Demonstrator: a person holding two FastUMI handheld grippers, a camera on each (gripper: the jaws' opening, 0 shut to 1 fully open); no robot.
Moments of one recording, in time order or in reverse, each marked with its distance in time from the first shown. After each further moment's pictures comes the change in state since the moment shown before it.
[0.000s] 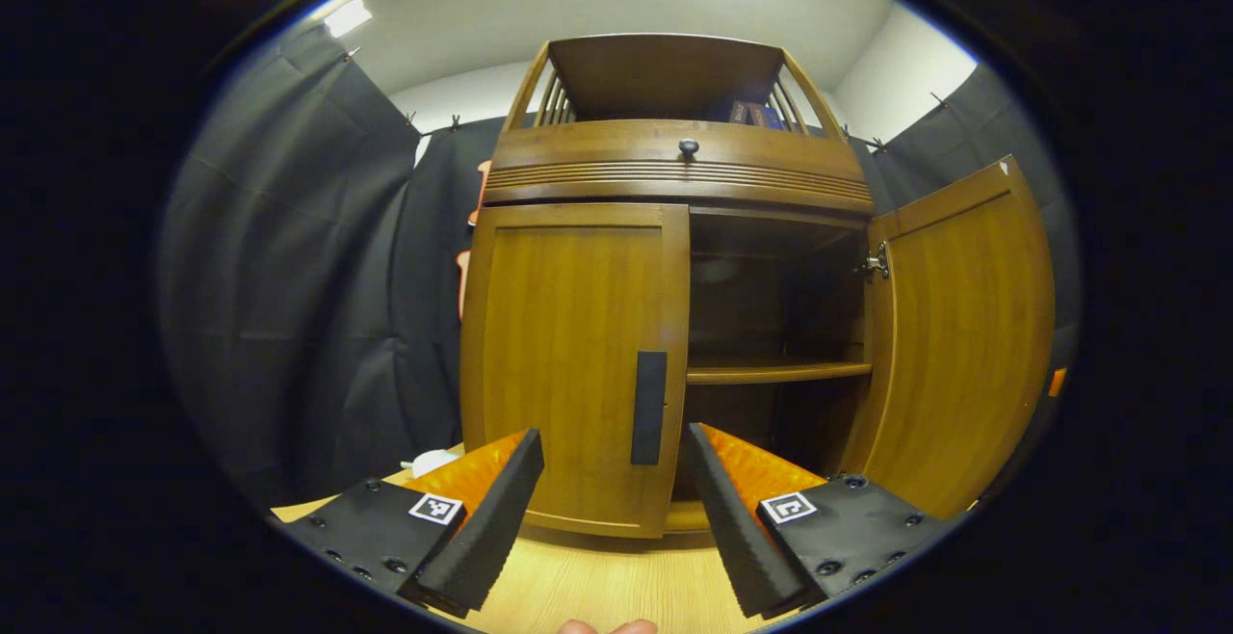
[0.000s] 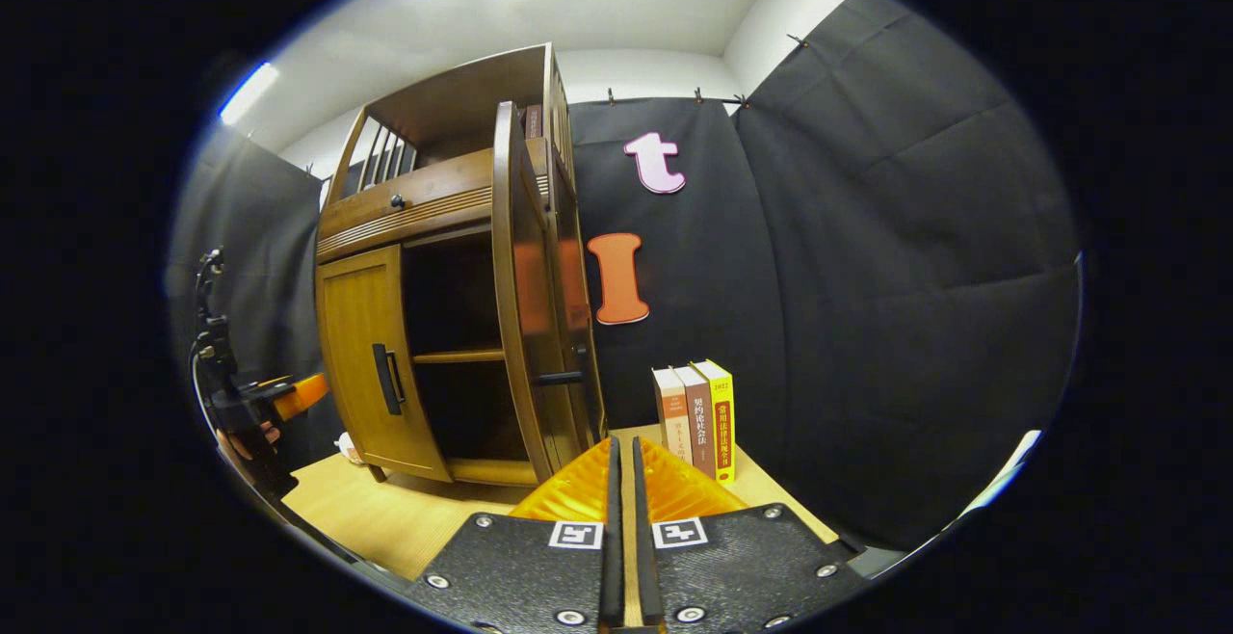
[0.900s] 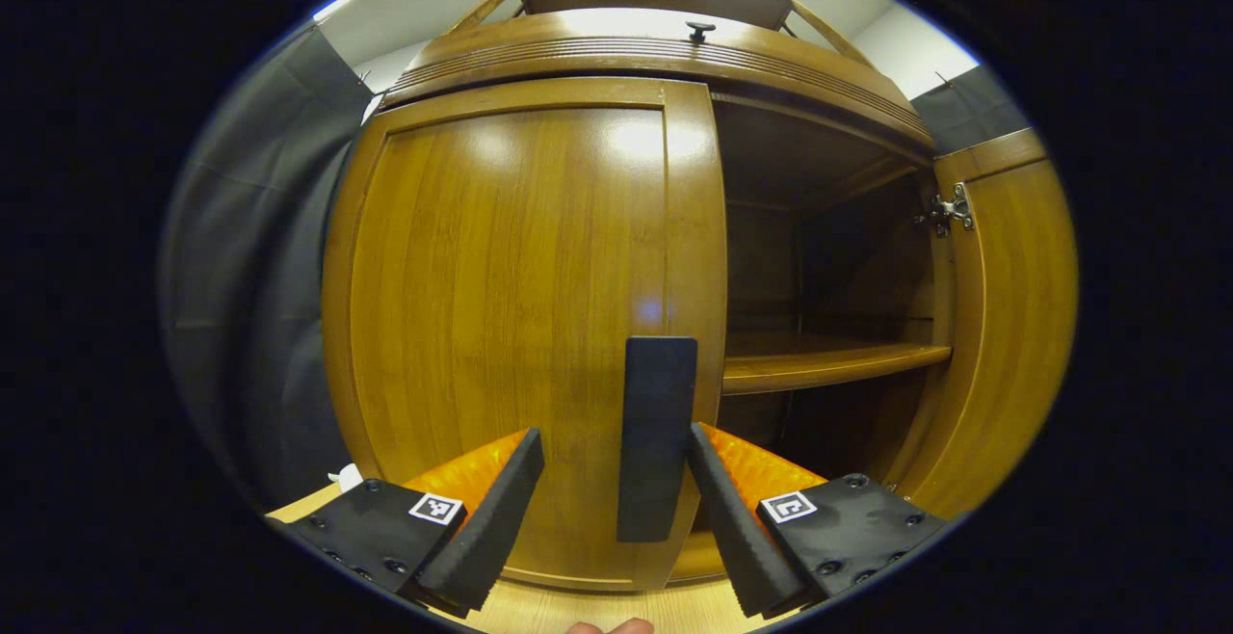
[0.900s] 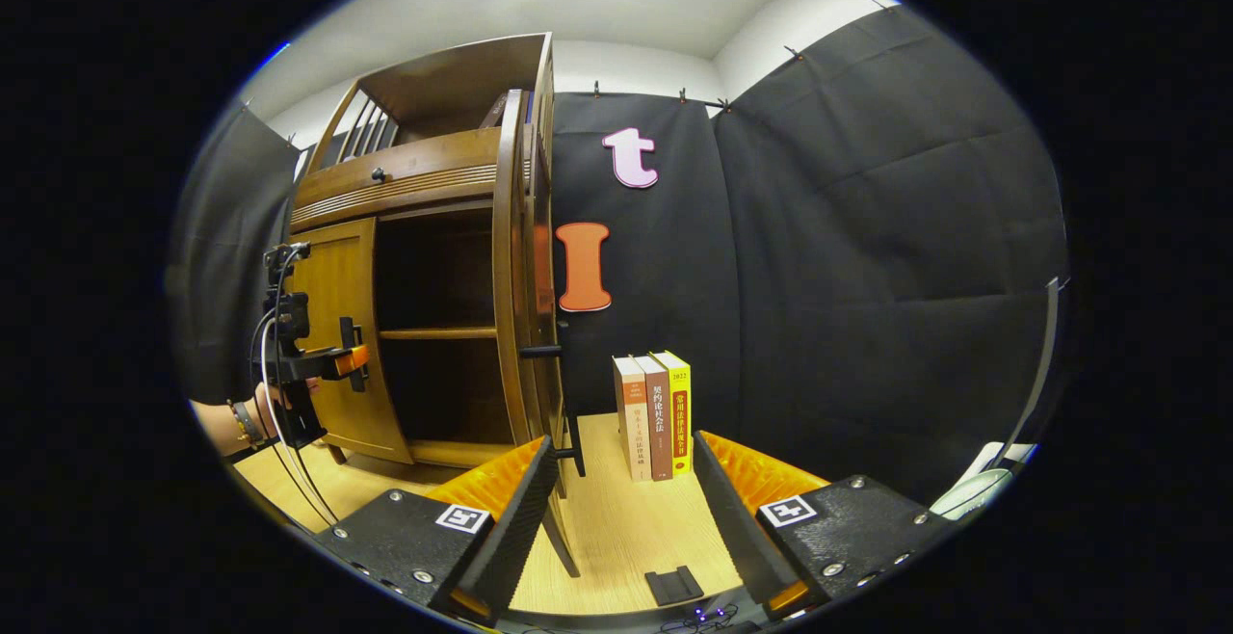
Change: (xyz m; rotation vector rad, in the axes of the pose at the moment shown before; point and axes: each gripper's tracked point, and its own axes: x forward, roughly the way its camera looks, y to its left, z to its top) left arm 0.161 -0.005 -0.065 -0.028 0.112 -0.090; right arm -0.020 0.001 -0.009 -0.055 0.040 -0.136
